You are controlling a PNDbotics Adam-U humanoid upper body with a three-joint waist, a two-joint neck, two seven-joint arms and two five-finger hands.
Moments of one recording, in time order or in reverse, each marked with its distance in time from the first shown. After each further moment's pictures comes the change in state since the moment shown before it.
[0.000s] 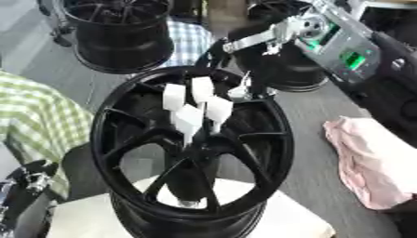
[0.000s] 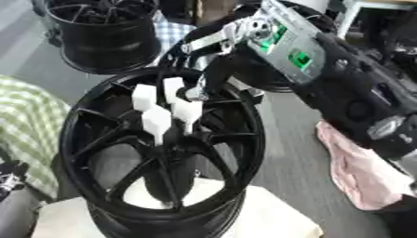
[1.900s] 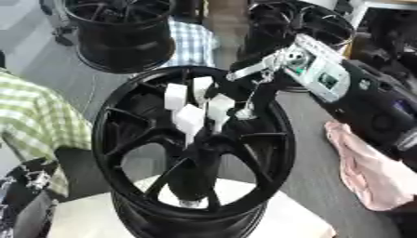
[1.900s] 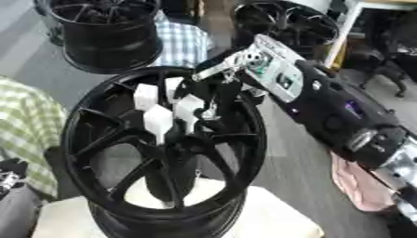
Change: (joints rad) left arm -0.008 0.000 -0.001 -0.006 0.000 0.001 -0.004; right arm 0.046 0.058 0.008 0.187 0.046 -0.082 -0.001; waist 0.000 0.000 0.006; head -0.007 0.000
